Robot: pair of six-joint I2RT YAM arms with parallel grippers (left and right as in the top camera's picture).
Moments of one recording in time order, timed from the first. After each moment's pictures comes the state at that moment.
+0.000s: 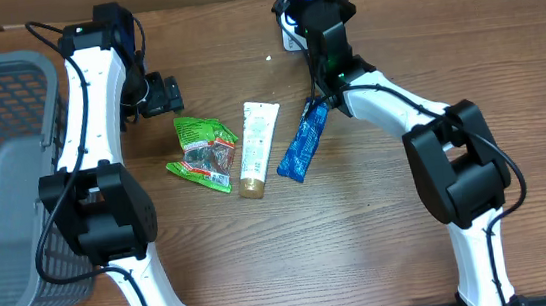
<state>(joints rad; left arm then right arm) 0.07 2.15 2.03 -1.40 -0.06 -0.21 0.44 2.24 1.60 0.46 0.55 -0.82</state>
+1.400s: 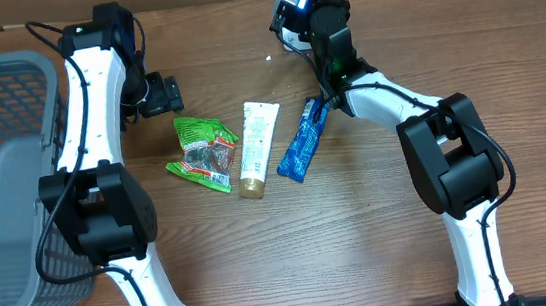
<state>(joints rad) 0.07 2.15 2.03 -1.41 -0.06 -0.21 0.41 2.30 1.60 0.57 0.40 -1.11</state>
